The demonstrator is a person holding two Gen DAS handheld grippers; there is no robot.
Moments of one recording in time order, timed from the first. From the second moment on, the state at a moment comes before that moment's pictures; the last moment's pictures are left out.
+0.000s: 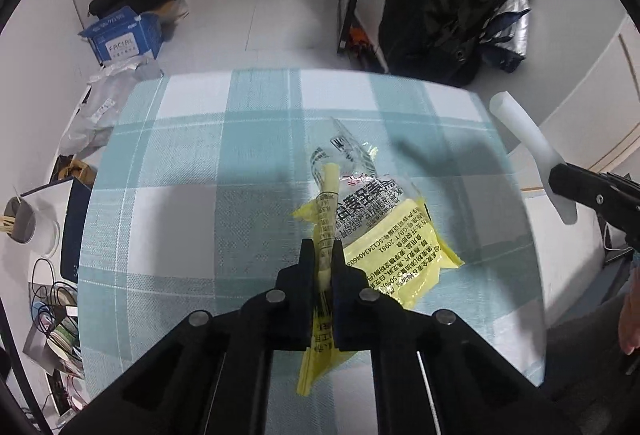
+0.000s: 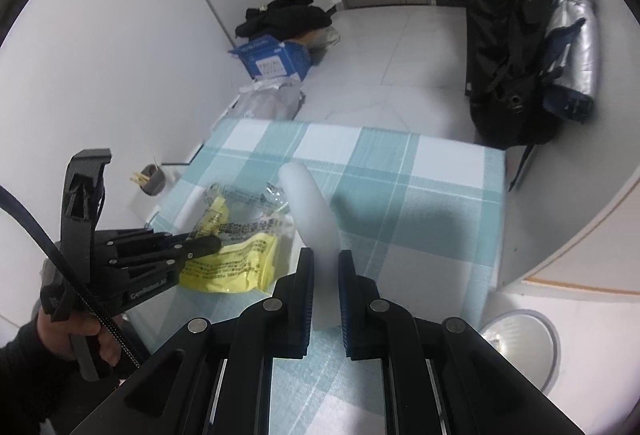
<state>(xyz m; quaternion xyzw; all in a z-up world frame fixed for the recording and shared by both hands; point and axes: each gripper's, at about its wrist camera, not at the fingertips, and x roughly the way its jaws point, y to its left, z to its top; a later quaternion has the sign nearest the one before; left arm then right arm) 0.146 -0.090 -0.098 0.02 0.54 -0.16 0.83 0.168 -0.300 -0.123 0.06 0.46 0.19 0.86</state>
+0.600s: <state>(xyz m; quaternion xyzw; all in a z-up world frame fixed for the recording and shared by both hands) 0.100 -0.180 -0.001 0.02 0.44 -0.26 0.86 0.077 -0.396 -0.031 0.11 0.35 0.14 0.92</state>
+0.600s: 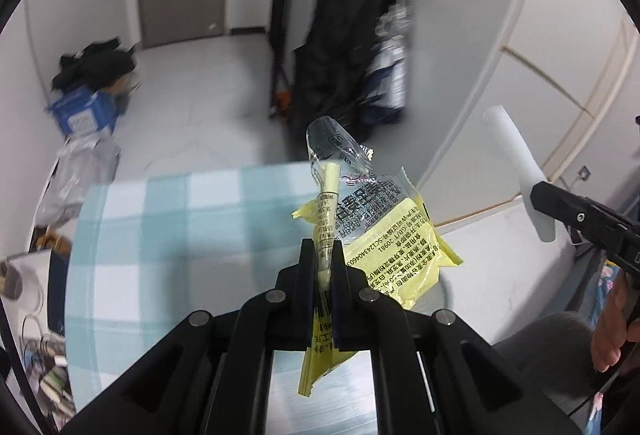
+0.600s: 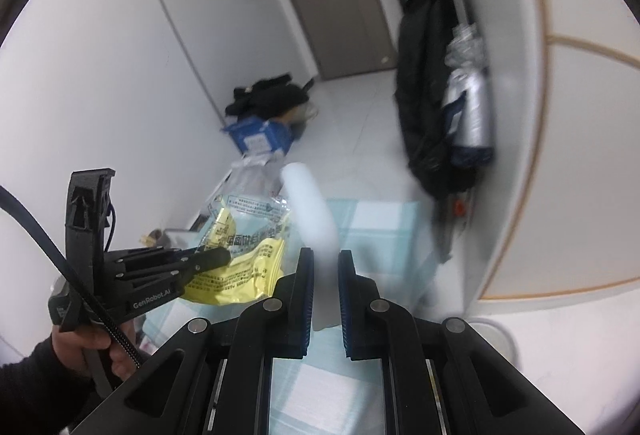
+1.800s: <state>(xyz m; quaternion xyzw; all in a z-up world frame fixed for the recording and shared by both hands) 0.090 -0.415 -0.156 0.21 0.58 -0.35 0.70 0.046 -0.601 -0.232 0.28 0.47 -0.04 0.84</state>
